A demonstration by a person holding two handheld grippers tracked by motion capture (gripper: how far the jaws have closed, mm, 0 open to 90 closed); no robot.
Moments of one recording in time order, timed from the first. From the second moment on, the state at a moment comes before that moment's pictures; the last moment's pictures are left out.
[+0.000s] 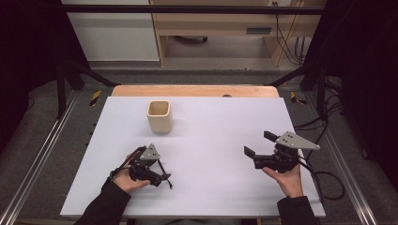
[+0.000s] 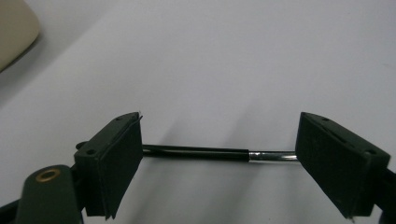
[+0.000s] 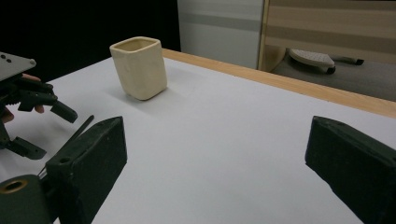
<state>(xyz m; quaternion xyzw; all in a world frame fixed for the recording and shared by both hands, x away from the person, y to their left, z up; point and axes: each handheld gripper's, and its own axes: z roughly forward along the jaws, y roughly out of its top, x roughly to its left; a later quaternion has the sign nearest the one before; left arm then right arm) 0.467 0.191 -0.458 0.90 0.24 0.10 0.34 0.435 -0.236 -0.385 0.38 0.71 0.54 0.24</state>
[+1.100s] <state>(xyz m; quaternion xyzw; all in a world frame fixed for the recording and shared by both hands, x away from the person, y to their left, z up) 0.469 0.189 -0.465 0.91 0.23 0.08 0.33 0.435 -0.235 -0.385 0.38 0.72 0.54 0.24</state>
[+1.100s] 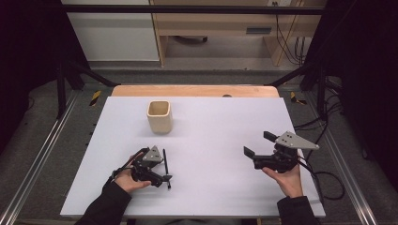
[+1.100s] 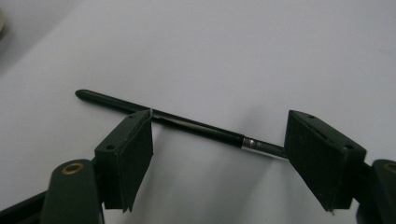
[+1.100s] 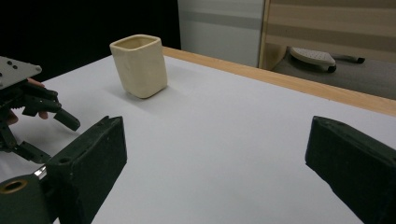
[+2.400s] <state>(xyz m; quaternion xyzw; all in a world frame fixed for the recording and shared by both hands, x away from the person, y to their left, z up) 0.458 0.169 -0.466 0.88 0.34 0.11 0.30 0.435 -0.237 -0.384 0.38 0.71 0.54 0.24</state>
